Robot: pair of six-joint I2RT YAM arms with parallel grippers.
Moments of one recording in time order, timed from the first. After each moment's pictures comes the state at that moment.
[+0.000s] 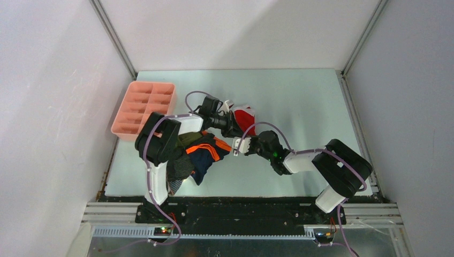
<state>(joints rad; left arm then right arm) -0.47 2.01 1.17 0.04 0.90 -0.84 0.77 1.62 0.56 0.66 0.00 -0.93</state>
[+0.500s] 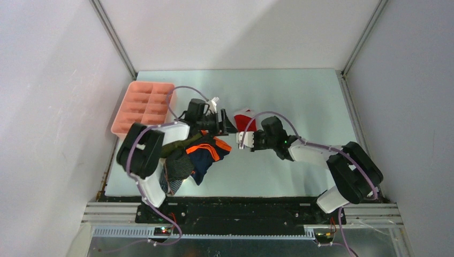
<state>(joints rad) -0.40 1.71 0.90 0.20 0.64 -0.52 0.65 1.52 0.79 0.04 -0.34 -1.00</state>
